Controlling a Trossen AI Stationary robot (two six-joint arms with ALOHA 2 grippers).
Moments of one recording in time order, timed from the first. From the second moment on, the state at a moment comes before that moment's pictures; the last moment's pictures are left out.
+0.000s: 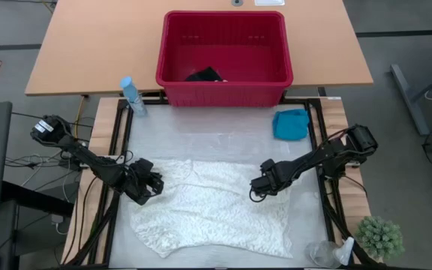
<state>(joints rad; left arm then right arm) -0.57 1.16 0.29 -0.46 -0.60 -1.61 0.29 1.64 0.91 -0.96 0.16 1.36</state>
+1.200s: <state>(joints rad) -0.57 1.16 0.29 -0.46 -0.60 -1.66 0.38 1.46 0.92 -1.30 0.19 1.49</state>
